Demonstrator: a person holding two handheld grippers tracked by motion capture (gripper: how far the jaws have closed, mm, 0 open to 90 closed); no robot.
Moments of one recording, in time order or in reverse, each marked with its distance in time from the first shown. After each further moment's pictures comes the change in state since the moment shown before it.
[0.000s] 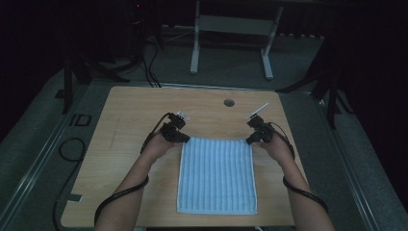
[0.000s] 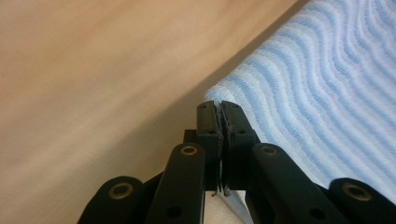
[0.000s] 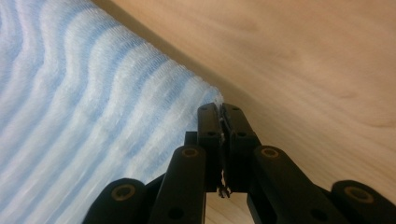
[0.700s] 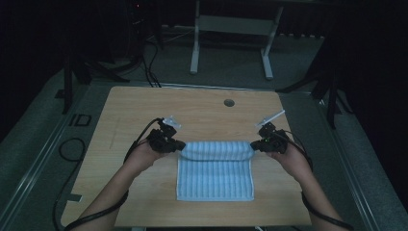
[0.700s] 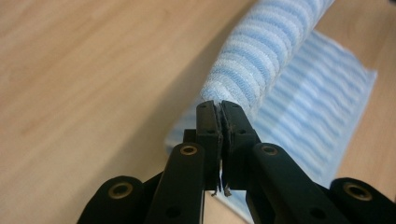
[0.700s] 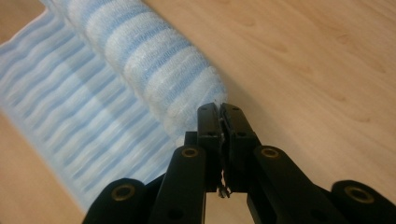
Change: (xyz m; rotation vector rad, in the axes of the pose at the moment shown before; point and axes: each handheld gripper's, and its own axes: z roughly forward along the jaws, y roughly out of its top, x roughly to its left) left arm -0.053 -0.041 -0.073 -0.054 -0.032 0.125; right arm 0.050 -0.051 -0.079 -0.182 0.019 -0.169
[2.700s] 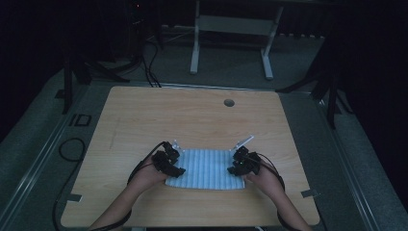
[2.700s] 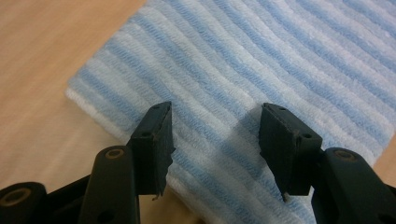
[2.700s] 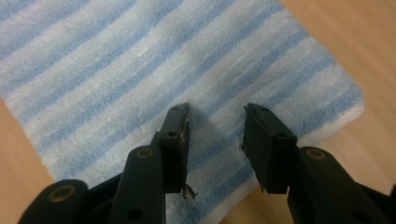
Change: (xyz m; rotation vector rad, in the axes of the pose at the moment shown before) left arm 0.006 -0.046 0.070 0.159 0.064 -0.001; right arm 0.044 -0.019 0.103 0.079 0.051 -0.030
